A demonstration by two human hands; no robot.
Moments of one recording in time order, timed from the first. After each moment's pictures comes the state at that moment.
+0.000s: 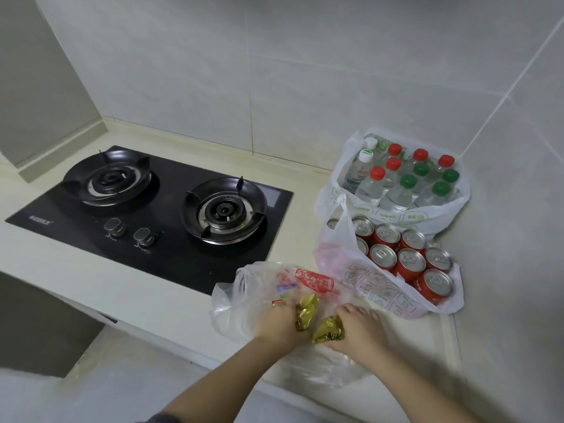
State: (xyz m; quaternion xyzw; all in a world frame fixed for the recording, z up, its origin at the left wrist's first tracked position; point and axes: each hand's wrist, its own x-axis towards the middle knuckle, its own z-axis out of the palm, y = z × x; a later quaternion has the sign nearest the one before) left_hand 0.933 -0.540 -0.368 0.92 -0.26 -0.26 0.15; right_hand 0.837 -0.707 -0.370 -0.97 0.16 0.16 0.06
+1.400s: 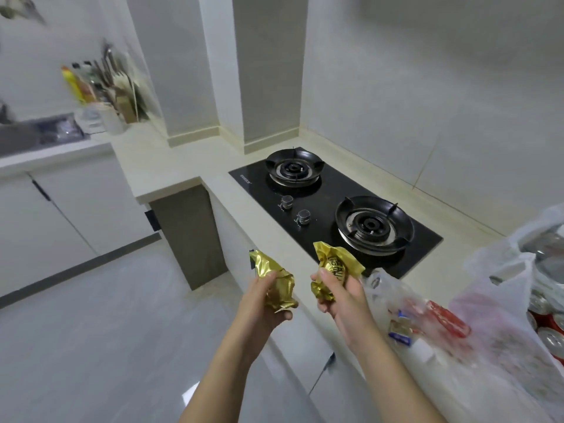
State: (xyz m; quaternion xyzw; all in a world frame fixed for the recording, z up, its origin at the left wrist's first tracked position) left_hand 0.854 -0.298 -0.246 0.49 0.18 -0.08 0.85; right_hand 0.888 -0.461 -0.251 -0.61 0.04 0.13 0.78
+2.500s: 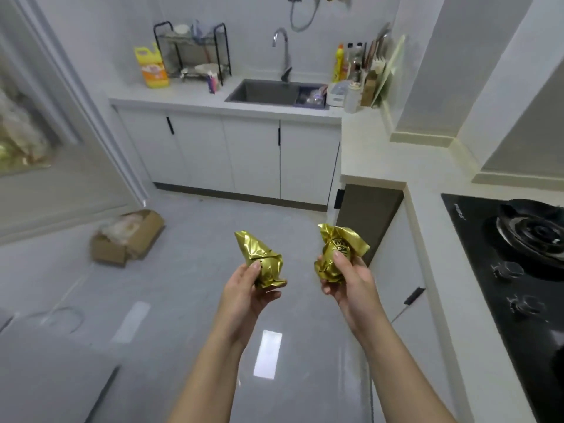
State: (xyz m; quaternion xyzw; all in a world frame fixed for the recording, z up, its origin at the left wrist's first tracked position) left_hand 0.708 -0.104 -0.240 0.37 0.38 0.35 0.77; right_hand 0.868 -0.193 -0.239 -0.53 -0.17 0.43 0.71
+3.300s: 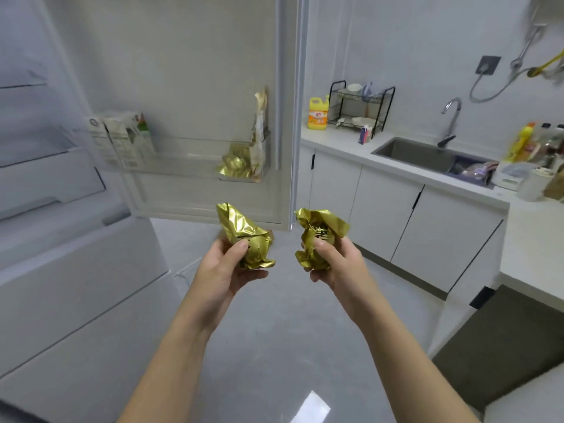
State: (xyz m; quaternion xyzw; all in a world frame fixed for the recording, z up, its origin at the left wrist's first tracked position) left_hand 0.507 -0.024 -0.153 0.41 0.37 0.59 0.59; right_hand 0.706 -0.019 -0.152 -0.41 -0.46 0.56 0.55
